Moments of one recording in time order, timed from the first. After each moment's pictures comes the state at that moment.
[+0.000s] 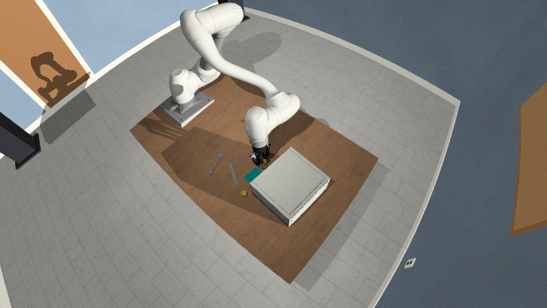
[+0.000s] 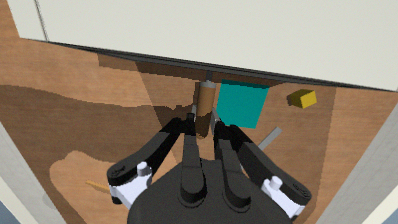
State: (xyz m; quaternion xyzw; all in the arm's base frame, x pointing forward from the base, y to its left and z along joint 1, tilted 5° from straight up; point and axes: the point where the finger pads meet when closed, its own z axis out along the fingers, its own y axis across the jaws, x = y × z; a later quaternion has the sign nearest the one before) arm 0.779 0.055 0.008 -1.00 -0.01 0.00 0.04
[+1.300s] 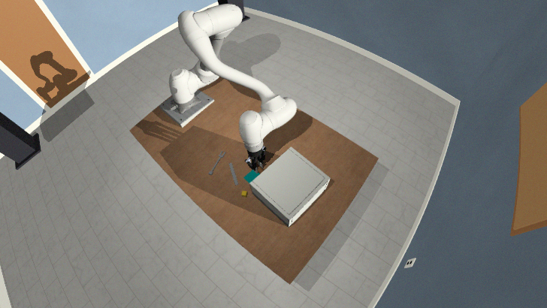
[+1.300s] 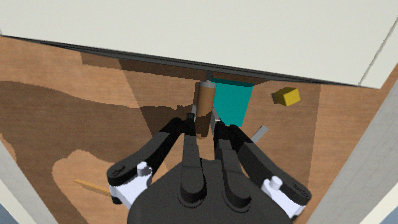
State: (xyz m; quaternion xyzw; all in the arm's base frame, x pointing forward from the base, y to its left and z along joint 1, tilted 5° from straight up) arm 0.779 0.023 0.005 -1.00 -0.01 0.00 0.04
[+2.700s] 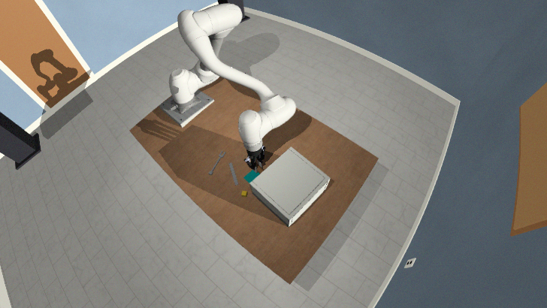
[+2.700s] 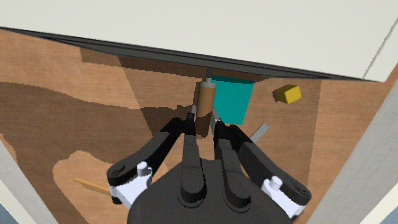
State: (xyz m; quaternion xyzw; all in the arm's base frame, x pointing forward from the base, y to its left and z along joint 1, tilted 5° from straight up) arm 0.774 0.023 0.005 -1.00 -0.01 0.00 0.04
